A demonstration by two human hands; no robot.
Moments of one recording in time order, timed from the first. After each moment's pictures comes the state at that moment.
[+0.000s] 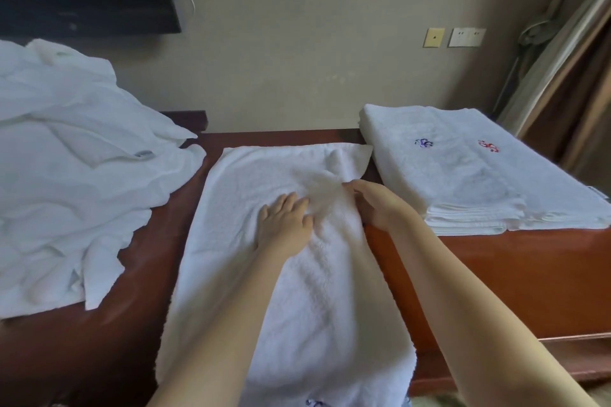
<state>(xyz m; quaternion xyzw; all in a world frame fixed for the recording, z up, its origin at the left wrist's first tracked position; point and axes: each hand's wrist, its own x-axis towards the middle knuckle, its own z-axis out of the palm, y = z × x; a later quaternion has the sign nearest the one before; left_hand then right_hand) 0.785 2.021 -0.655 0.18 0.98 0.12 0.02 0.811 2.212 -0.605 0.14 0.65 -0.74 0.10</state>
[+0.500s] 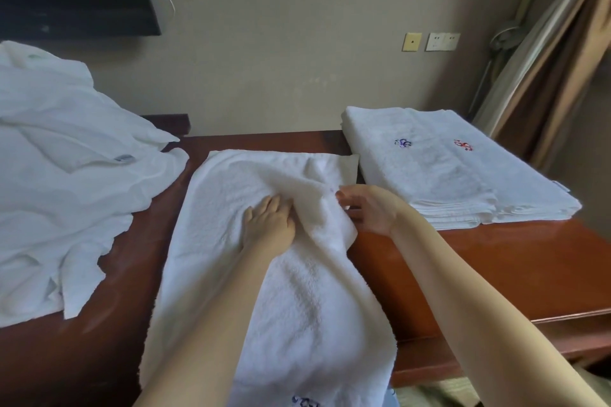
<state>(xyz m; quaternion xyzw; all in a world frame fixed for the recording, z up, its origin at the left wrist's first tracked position) 0.786 2.020 -0.656 0.18 0.98 0.10 -0.01 0.841 2.235 -0.596 0.13 0.63 -0.74 0.16</state>
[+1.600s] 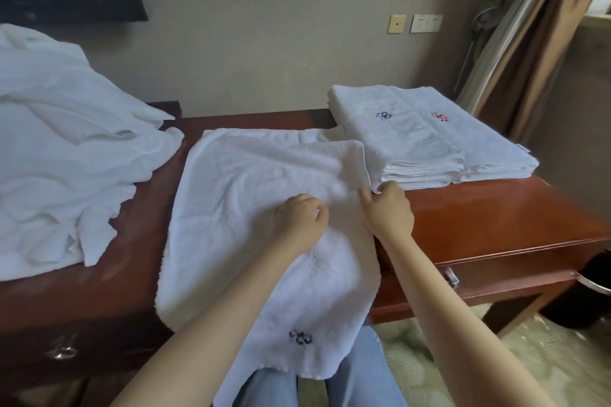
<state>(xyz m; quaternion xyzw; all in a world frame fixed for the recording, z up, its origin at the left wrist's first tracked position) 0.896 2.051 -0.636 0.24 0.93 0.27 -0.06 0.944 2.208 -0.625 0.31 0.88 -0.31 -0.19</state>
